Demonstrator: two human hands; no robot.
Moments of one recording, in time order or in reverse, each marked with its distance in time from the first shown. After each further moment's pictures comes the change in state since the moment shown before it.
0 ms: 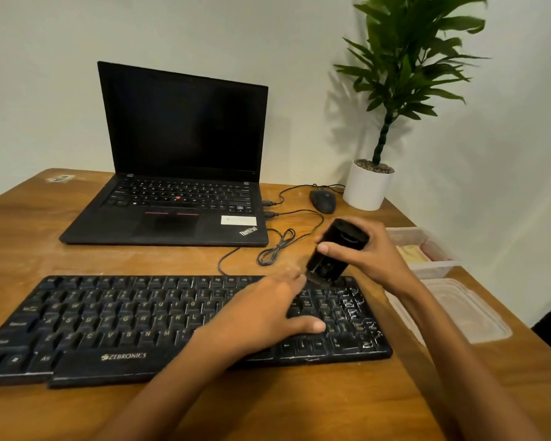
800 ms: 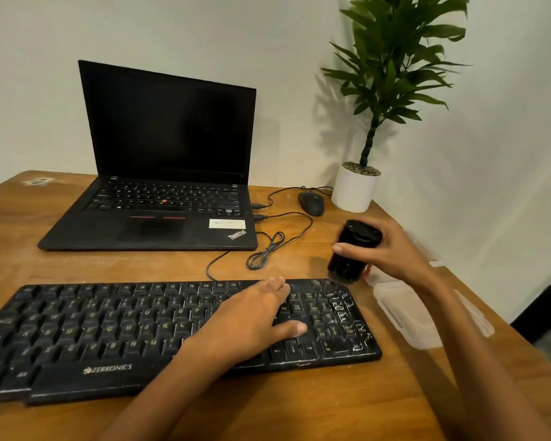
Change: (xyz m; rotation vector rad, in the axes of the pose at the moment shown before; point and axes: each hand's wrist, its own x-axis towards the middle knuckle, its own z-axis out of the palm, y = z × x) left_hand 0.007 -0.014 0.013 0.045 -0.042 -0.059; right_hand -0.002 0.001 -0.037 -0.136 -0.032 0.025
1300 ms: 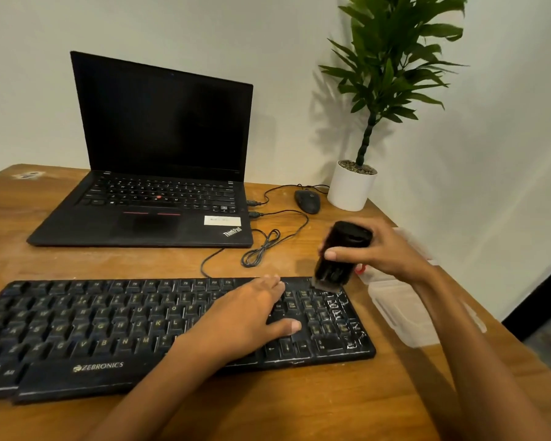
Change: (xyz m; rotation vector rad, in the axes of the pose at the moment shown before) left_hand 0.000 -0.001 0.000 0.012 -0.013 0.000; right_hand 0.006 -0.002 -0.001 0.075 -0.170 0.009
